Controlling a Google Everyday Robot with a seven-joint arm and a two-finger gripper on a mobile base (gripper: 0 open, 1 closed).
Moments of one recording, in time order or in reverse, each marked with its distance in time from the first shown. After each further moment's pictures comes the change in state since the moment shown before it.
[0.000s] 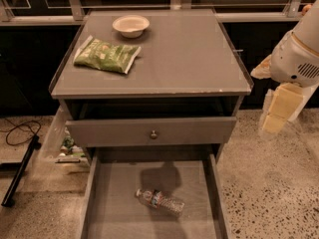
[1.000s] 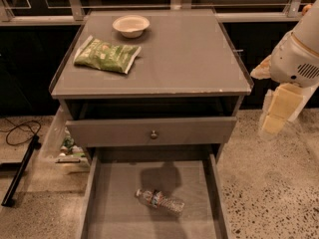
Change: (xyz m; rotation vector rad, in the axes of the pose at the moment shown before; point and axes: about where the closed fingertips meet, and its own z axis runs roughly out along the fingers) arm 0.000 0.000 0.000 -0.002 -0.001 0.000
